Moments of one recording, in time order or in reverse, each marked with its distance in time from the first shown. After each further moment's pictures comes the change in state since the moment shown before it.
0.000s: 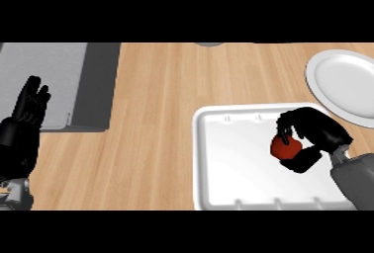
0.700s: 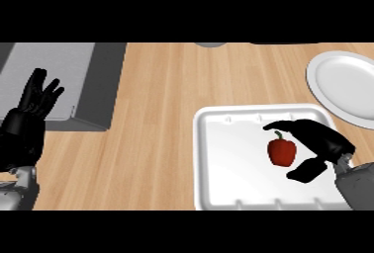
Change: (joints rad) left arm -0.068 0.005 -0.011 0.087 0.016 0.018 -0.051; right arm 0.057 -0.017 0.007 -0.064 -0.115 0.143 0.097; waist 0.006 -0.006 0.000
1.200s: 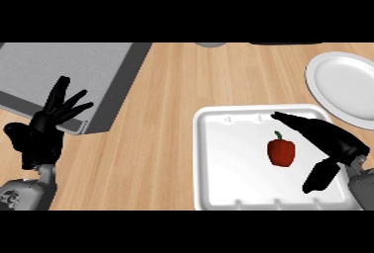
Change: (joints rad) left arm -0.014 -0.042 -0.054 0.106 0.009 0.018 -0.032; right arm 0.027 -0.042 -0.037 -0.047 -0.046 0.015 0.004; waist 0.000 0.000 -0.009
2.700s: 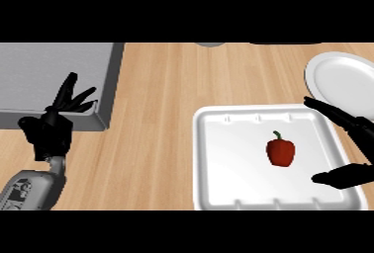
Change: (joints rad) left arm -0.060 -0.005 -0.031 0.103 0.043 0.028 -0.079; right arm 0.163 -0.014 -0.219 -0.113 -0.114 -0.279 -0.303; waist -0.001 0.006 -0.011
